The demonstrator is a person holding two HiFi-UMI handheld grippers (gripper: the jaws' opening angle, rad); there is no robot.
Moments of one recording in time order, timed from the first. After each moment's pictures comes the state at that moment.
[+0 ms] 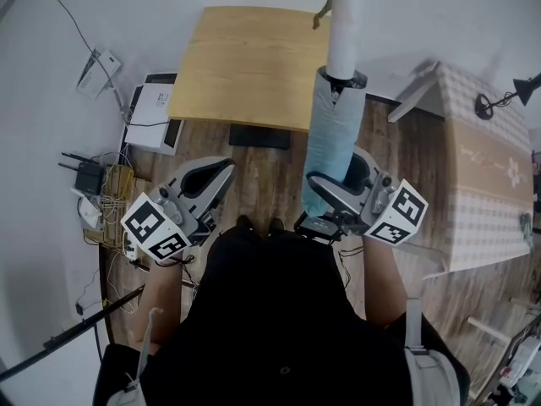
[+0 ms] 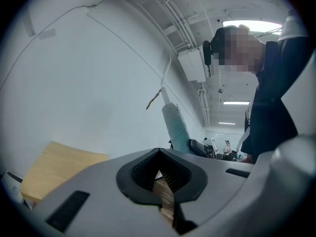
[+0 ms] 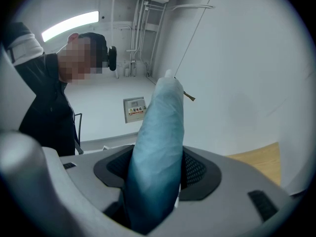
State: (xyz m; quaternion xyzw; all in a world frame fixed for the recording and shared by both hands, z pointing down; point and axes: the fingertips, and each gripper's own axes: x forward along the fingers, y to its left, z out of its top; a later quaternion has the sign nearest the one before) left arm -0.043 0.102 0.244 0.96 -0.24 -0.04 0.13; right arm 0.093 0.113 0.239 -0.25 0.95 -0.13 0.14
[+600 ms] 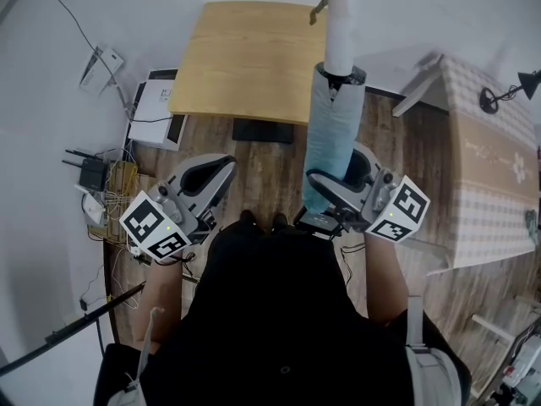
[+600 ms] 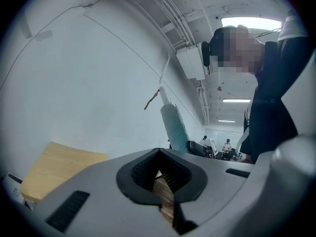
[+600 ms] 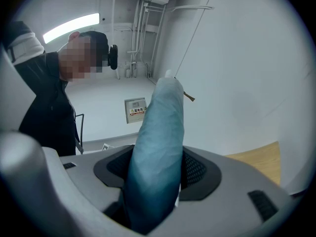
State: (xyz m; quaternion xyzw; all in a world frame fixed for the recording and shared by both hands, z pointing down) left arm -0.032 0.113 0.242 0.96 -0.24 -0.03 0.12; right arm 0.101 0.122 0.245 -0.24 0.95 -0.13 0.15
